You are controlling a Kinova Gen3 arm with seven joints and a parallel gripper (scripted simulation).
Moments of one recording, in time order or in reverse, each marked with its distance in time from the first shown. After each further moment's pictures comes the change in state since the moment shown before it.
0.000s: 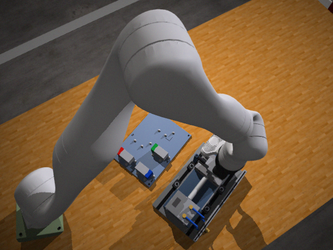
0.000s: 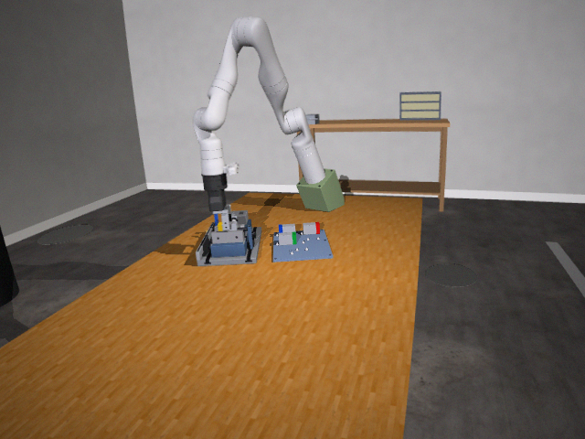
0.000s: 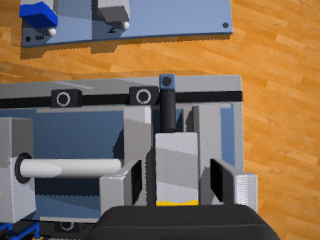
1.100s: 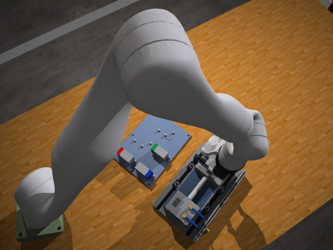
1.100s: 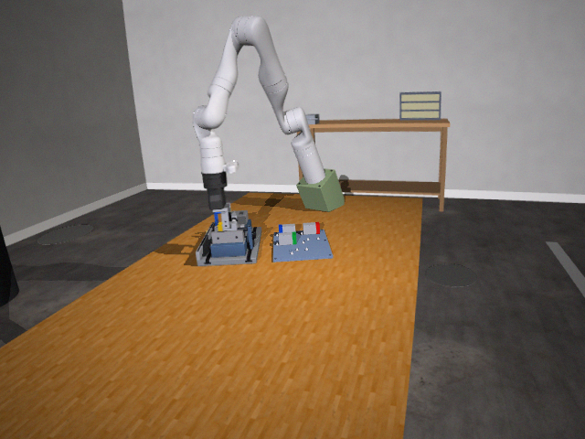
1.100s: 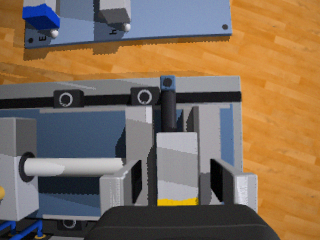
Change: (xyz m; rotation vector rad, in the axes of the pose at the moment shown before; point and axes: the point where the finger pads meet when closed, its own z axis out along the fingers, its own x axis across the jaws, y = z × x) arm 0.000 0.000 -0.005 0.000 0.000 0.000
